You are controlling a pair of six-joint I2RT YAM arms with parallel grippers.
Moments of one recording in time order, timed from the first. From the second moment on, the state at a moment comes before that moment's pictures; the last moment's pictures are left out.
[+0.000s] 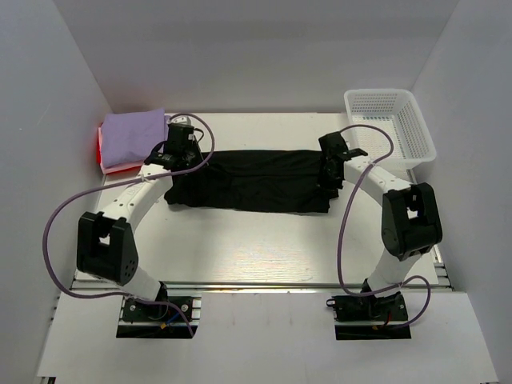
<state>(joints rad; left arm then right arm) -0.29 1.52 1.20 -0.40 -0.12 -0.51 0.34 1.72 1.20 -0.59 0.15 0.49</state>
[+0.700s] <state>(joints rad) -0.16 1.83 1.43 -0.31 -0.13 -0.43 0.28 1.97 1.54 -0.69 0.22 0.39</state>
